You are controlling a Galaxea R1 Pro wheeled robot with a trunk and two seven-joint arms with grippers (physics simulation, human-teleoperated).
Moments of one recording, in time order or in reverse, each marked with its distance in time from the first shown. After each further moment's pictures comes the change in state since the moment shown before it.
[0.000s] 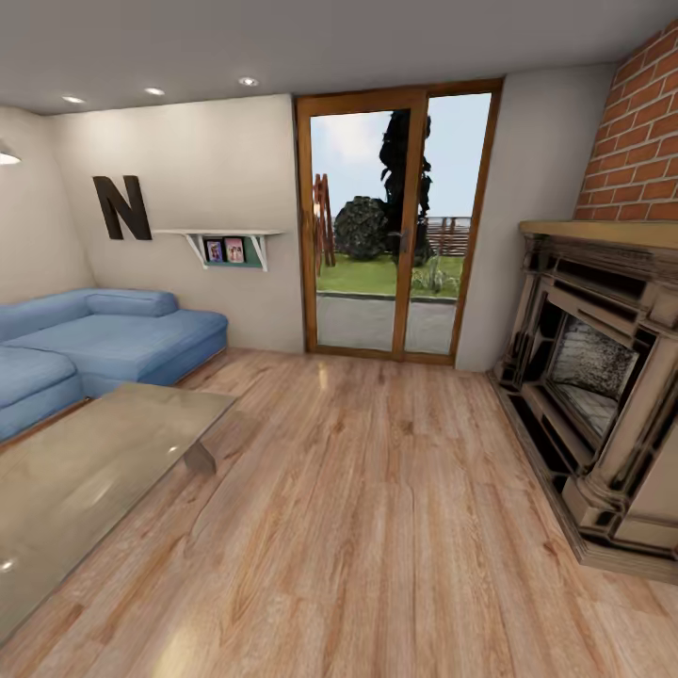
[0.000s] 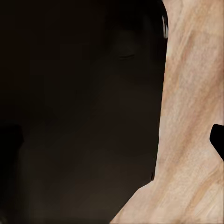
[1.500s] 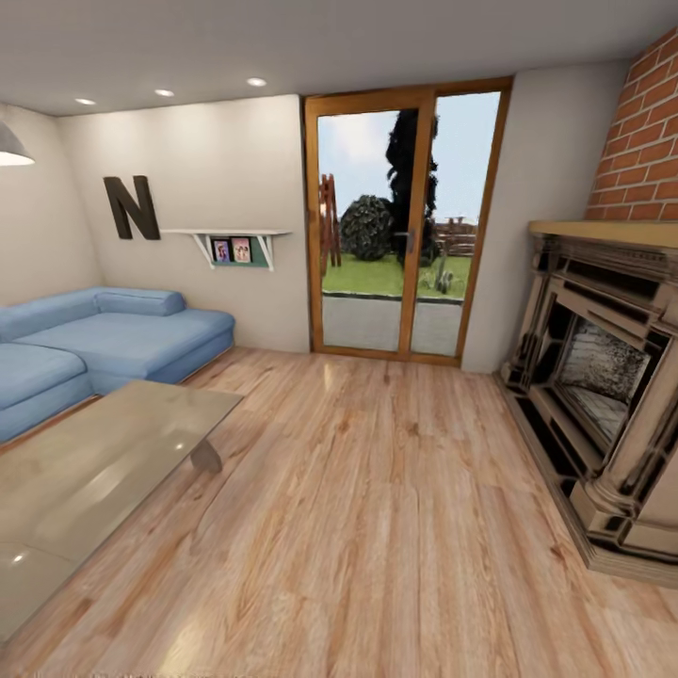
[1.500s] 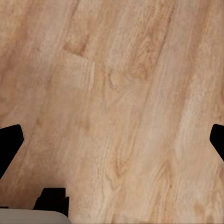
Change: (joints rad) left arm 0.046 -0.089 -0.006 -0.558 -0.003 -0.111 0.005; right arm -0.080 -0.134 -0.001 -0.433 0.075 -0.060 -0.006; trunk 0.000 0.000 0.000
